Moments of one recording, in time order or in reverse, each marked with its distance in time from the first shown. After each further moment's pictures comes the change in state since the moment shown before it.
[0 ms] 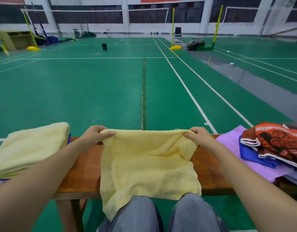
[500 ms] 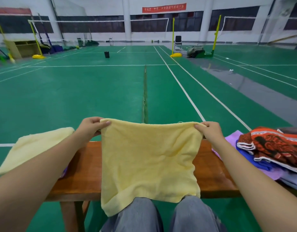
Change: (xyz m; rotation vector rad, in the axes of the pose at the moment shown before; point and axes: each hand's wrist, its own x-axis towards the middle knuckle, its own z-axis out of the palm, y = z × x) left_hand -0.015 0.038 -0.026 -0.345 0.142 0.076; right_hand -0.010 -0.013 -0.030 0.312 0.339 -0.009
